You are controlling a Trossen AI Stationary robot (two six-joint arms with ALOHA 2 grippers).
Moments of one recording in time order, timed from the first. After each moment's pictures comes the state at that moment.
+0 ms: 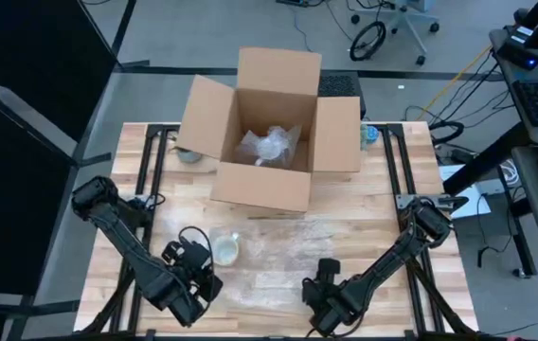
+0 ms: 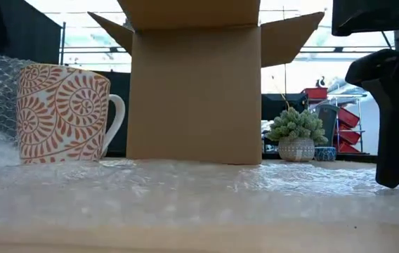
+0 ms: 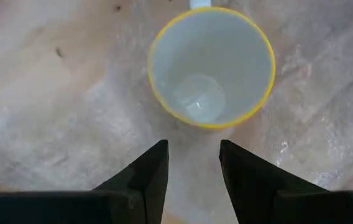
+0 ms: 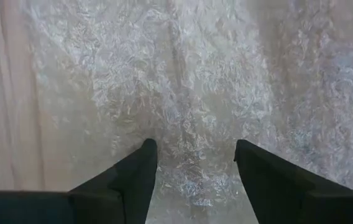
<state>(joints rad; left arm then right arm) -0.82 1.71 1.36 -1.29 -0.48 -1.73 0.75 2.07 1.40 -0.77 0.37 0.87</state>
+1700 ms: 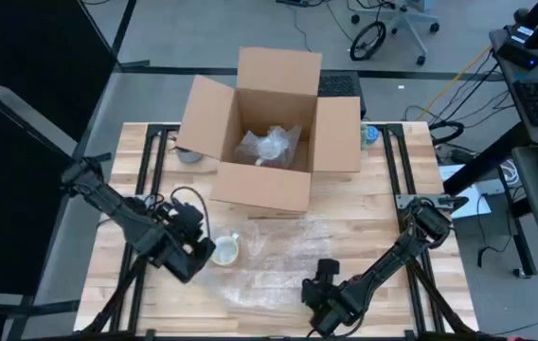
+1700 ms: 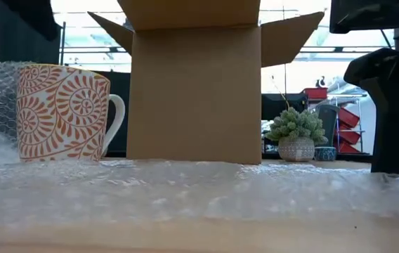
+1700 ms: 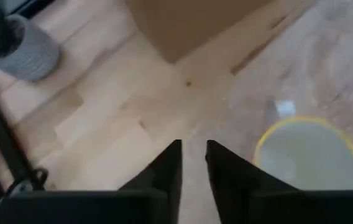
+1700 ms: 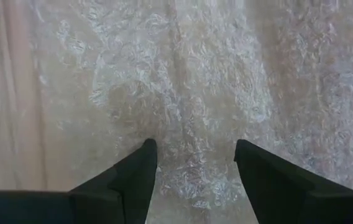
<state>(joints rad) -0.59 1.47 1.30 -1.40 -0.58 -1.41 0.75 2.07 1.40 -0.75 0.39 0.87</state>
